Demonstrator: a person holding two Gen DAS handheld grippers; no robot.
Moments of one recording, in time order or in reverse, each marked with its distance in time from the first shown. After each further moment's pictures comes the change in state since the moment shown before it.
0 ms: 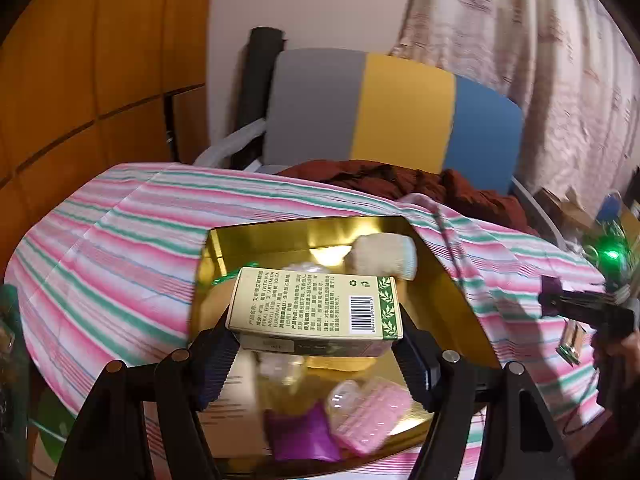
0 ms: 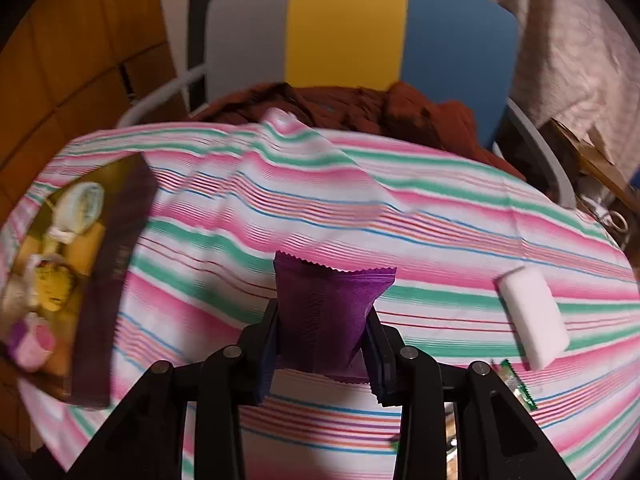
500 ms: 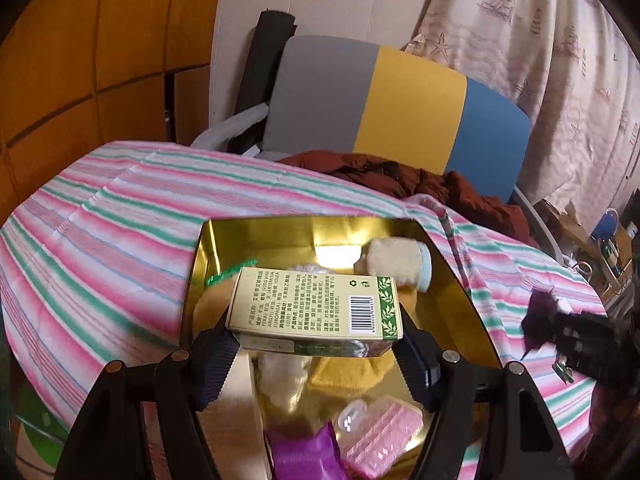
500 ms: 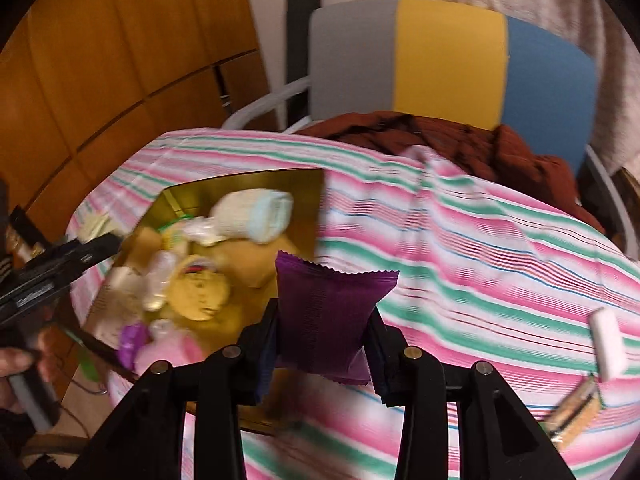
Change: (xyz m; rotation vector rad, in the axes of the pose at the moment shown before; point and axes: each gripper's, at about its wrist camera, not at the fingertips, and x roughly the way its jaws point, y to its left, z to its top) left arm 0.028 0.015 0.012 -0.046 0.033 -0.047; right arm -0.039 0.146 0.008 -0.122 -0.053 0.240
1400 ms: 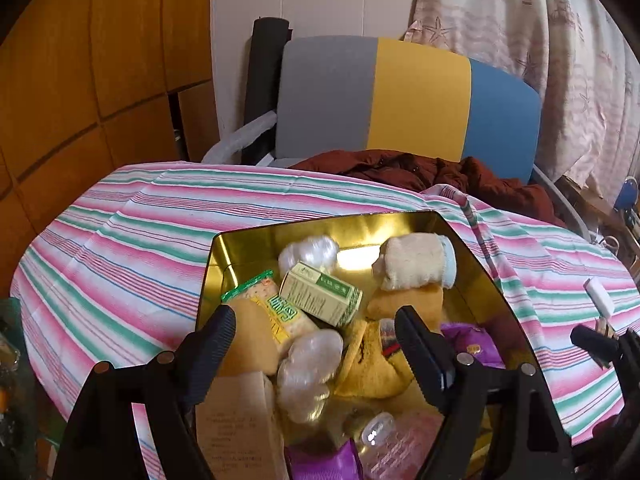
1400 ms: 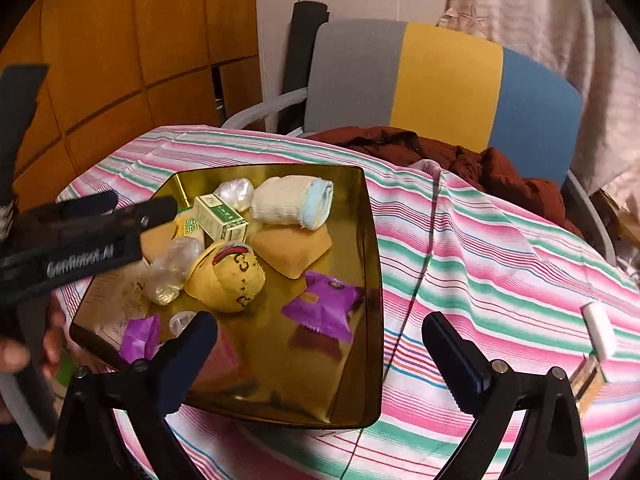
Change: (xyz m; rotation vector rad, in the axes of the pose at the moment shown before) left arm 0.010 -0.013 -0.003 0.096 -0.006 0.110; right arm 0.004 0.068 -0.027 -0.033 -0.072 -0.144
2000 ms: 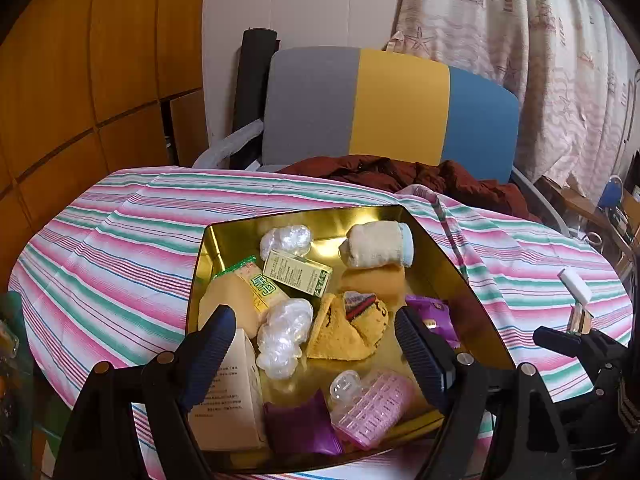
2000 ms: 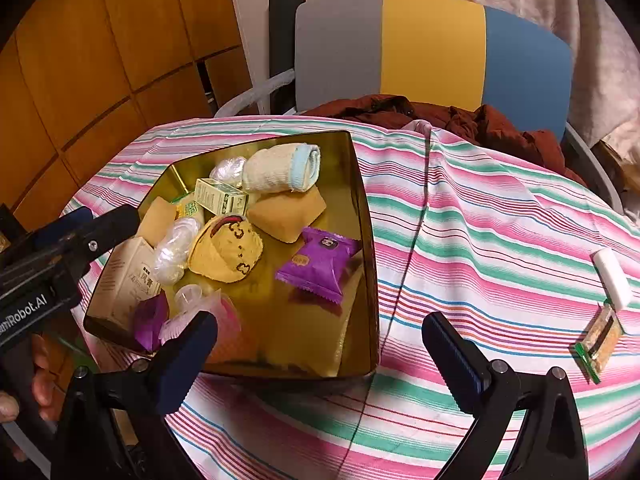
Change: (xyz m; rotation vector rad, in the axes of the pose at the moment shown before) left arm -0.039 -0.013 -0.022 0.011 -0.030 -0.051; right arm -0.004 -0.016 -0.020 0.109 0.076 0.040
